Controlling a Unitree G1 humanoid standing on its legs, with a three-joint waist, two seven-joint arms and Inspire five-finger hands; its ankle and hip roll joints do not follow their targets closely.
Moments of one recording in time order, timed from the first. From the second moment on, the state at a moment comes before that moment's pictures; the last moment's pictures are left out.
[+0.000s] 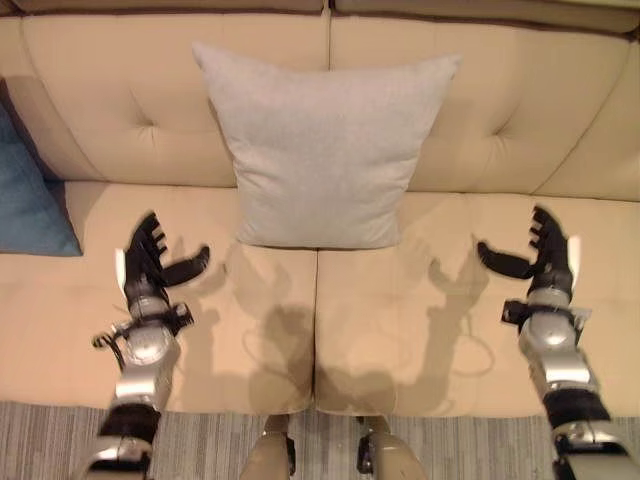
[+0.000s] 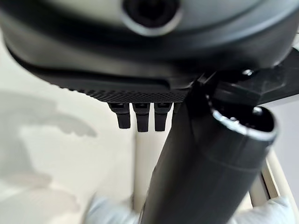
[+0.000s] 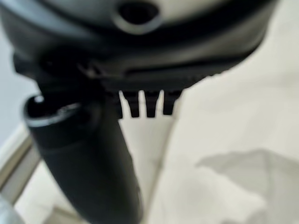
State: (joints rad) left arm -0.12 0.40 0.01 0.42 -0.44 -0.23 0.28; right arm -0.24 -0.48 -0.05 0.55 0.20 -0.13 -0.30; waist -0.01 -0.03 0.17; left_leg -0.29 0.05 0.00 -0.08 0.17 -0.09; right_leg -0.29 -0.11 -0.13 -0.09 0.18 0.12
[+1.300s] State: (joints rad) left arm 0.00 0.24 -0.15 1.14 -0.12 -0.13 0.12; right arm -0.01 -0.29 0.11 1.12 0.01 -0.10 -0.16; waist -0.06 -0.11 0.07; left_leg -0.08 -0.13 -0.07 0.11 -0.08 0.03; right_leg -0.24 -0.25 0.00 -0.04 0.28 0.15
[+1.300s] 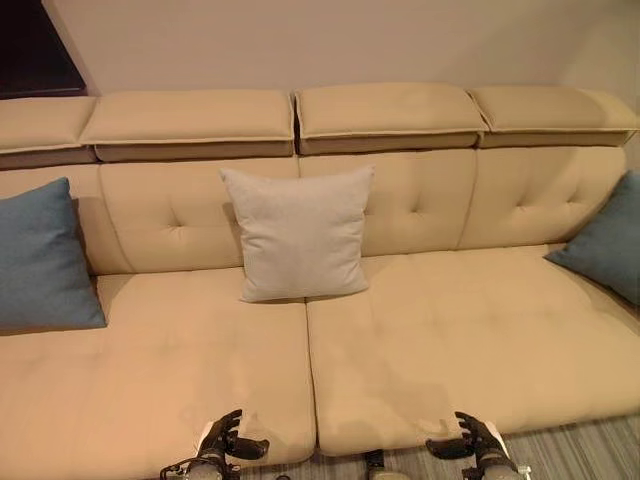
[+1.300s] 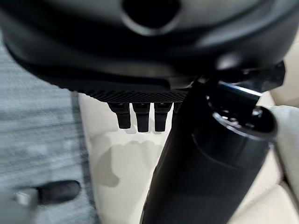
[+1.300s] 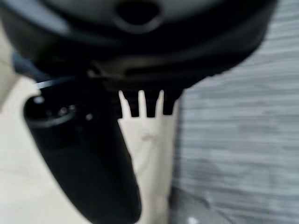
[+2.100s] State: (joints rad) left arm 0.05 0.24 -0.17 1.20 -0.09 -0.10 0.13; right arm -0.02 -0.28 0.14 1.24 0.02 -0.09 -0.16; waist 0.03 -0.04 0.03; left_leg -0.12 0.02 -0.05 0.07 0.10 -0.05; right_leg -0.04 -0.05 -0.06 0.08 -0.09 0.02
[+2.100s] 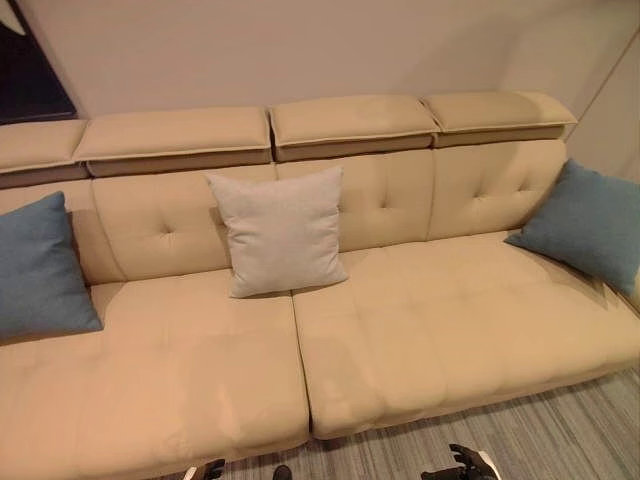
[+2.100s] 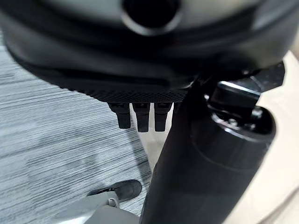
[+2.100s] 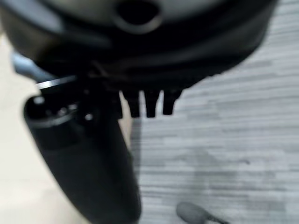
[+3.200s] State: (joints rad) left arm -0.03 0.23 -0.24 1.17 -0.04 -0.08 0.11; right arm 0.01 -0.28 0.11 1.21 0.03 -0.08 -0.20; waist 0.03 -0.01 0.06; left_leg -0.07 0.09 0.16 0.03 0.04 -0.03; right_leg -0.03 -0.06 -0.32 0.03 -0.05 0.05
